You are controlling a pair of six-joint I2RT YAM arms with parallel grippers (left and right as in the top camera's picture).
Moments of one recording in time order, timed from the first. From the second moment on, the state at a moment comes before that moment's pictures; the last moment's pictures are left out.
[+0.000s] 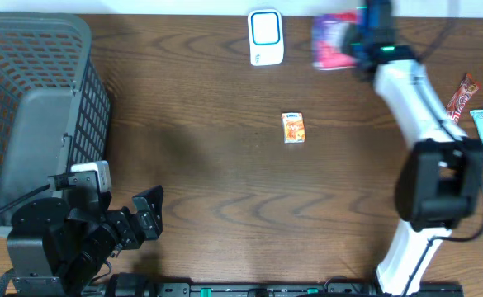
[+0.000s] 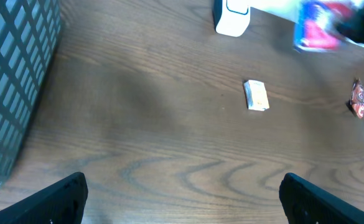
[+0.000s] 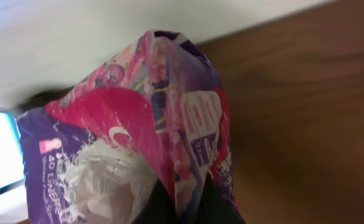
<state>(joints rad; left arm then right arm) -0.03 0.63 1.19 -1.25 0.24 -0.28 0.04 2.05 1.72 -0.43 0.18 0.33</state>
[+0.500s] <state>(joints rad) -0.03 0.63 1.19 -1.25 0.24 -0.28 -0.37 2.04 1.72 -0.65 0.25 0.13</state>
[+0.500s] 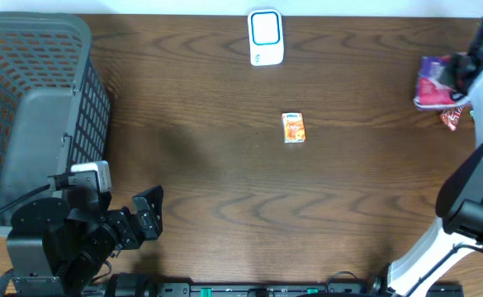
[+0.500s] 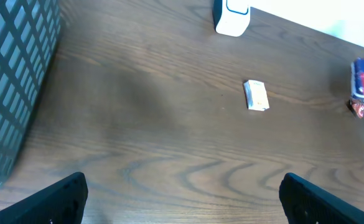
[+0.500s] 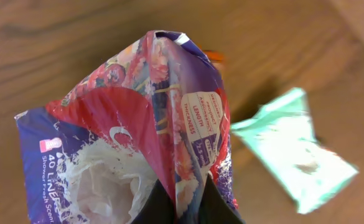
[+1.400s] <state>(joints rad) -0.03 0.63 1.19 -1.25 0.24 -0.28 -0.29 1.76 1.73 -0.94 -0.46 0.02</state>
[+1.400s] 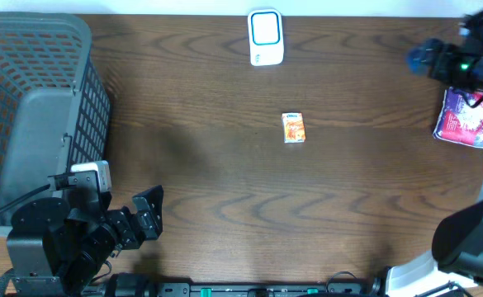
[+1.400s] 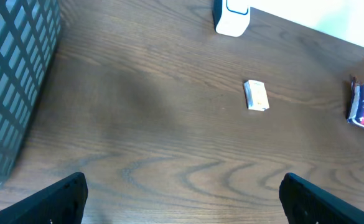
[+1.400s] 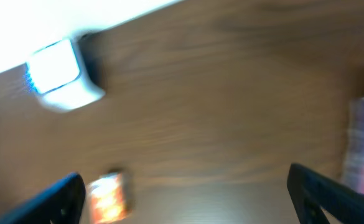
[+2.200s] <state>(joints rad) -0.03 0.63 1.19 -1.25 0.24 -0.28 0.27 1.76 1.62 -1.08 -0.04 0.11</state>
